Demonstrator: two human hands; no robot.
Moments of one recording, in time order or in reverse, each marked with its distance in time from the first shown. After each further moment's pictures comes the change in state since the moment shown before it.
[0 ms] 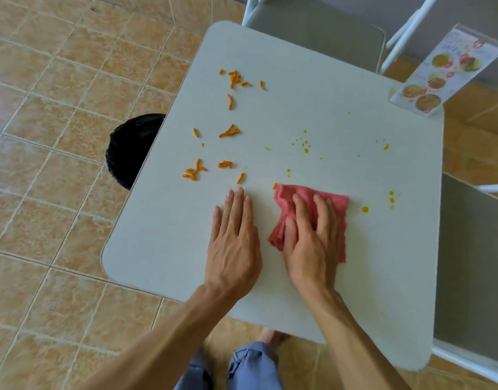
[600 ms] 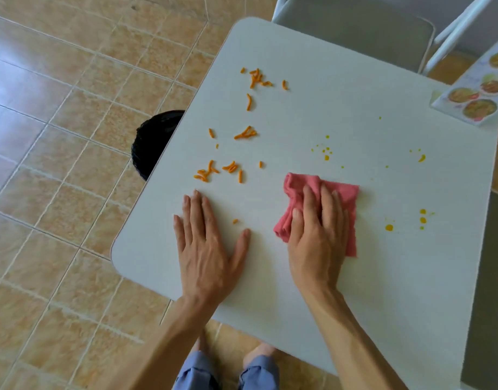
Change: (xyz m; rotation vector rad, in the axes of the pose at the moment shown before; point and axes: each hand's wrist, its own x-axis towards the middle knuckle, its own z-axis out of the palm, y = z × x) left_hand -0.006 -0.024 -0.012 0.193 0.062 -0.346; right_hand 0.028 -0.010 0.015 0.077 -0.008 -0.014
